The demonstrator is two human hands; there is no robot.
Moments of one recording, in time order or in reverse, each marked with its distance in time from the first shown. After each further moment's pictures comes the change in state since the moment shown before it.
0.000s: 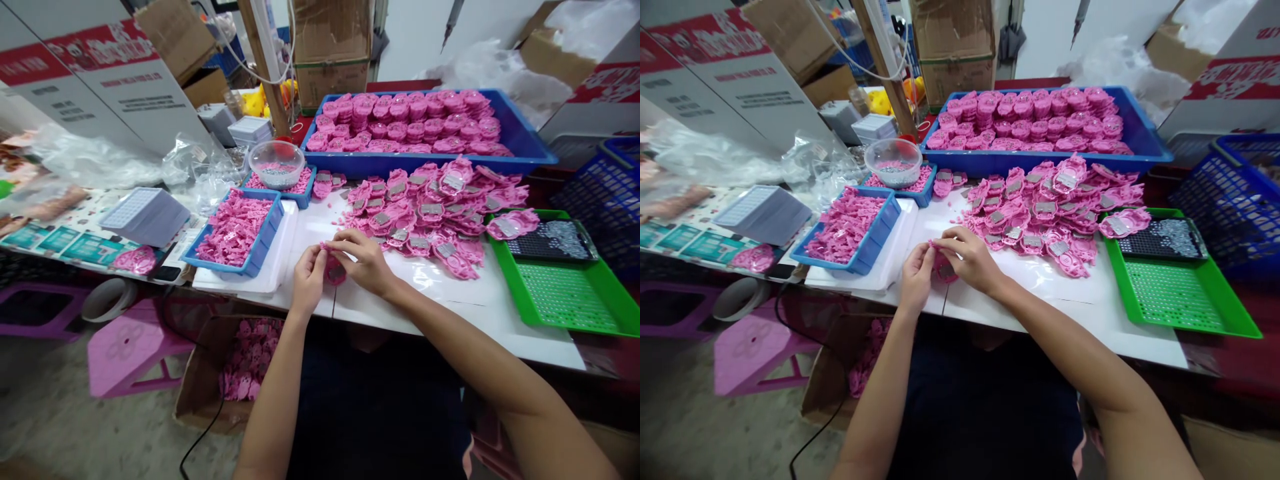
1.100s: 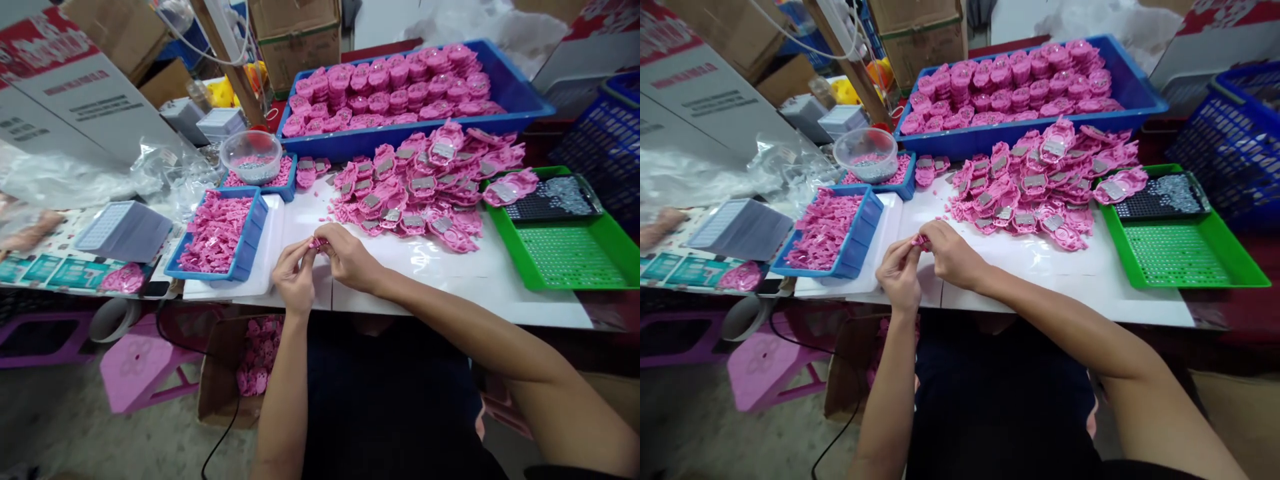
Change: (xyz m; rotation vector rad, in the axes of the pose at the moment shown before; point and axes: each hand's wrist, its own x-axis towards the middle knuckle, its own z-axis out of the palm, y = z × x) left_hand -0.005 -0.001 -0.004 0.229 0.220 0.377; right_hand -0.001 -0.023 0.012 0.025 -0.096 0.119
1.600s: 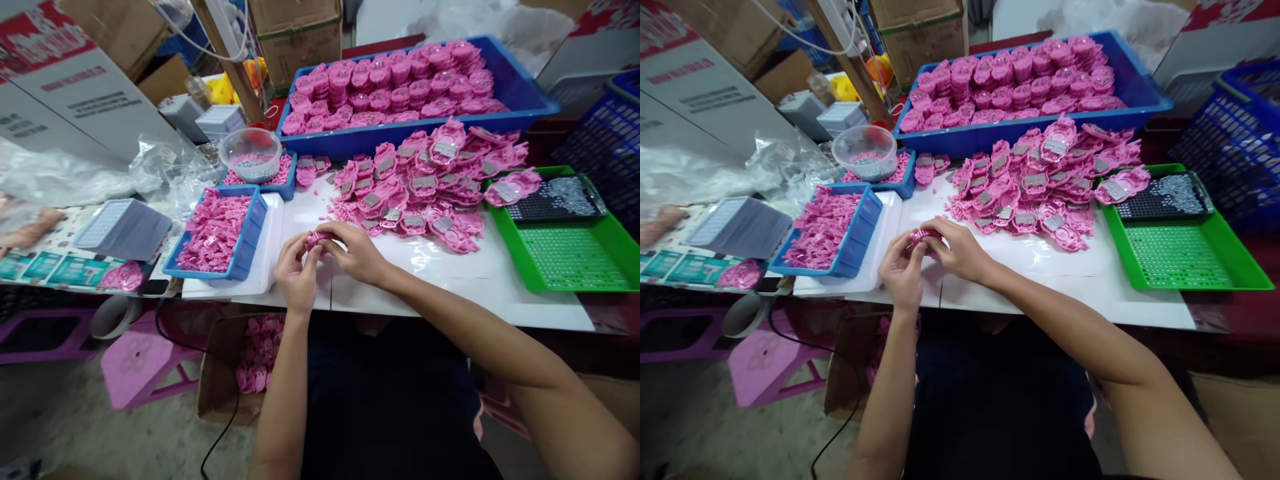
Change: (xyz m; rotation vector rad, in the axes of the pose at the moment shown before) left_hand -0.001 -0.001 0.007 -0.033 -0.019 -0.050; right_hand 0.001 0.011 -0.008 0.152 0.018 0.136
